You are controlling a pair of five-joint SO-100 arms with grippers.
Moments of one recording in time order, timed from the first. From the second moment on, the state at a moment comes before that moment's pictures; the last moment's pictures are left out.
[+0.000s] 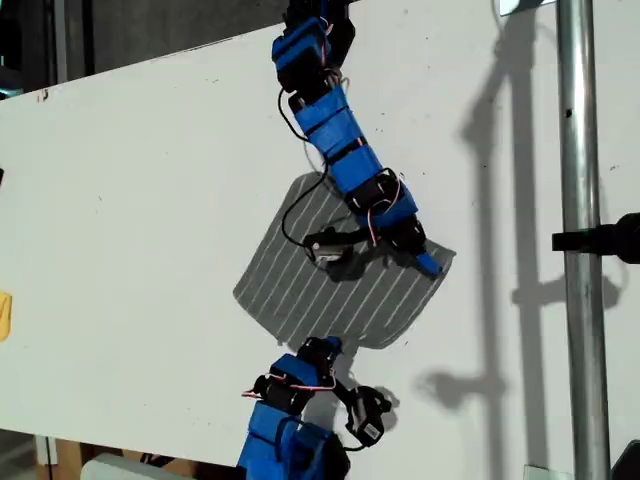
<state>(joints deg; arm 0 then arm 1) 6.4 103.7 118.4 61.3 -77.9 -25.2 40.6 49.3 55.0 88.7</state>
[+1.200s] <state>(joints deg) 6.4 103.4 120.9 56.1 -79.5 -30.1 46.6 57.0 86.1 101.2</state>
